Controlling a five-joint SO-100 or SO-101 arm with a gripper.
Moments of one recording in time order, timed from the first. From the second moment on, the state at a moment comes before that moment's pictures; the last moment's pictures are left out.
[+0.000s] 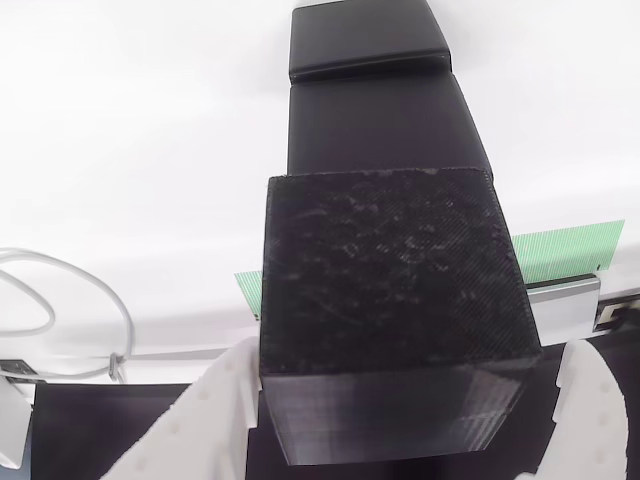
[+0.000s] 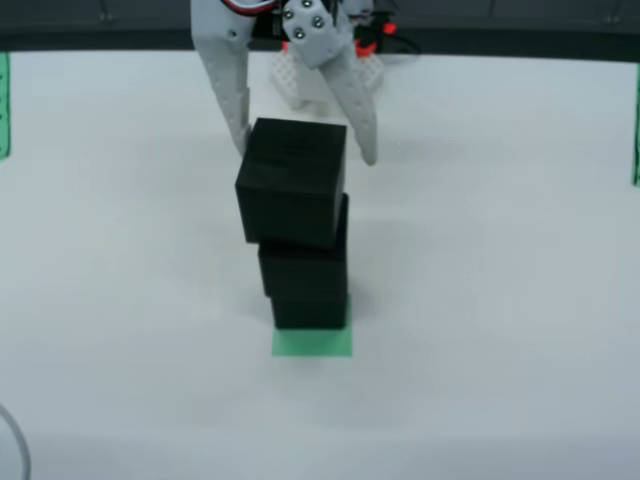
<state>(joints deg) 4.0 110.0 87.4 90.4 -88.7</state>
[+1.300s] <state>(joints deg) -1.6 178.5 125.8 72.2 -42.8</state>
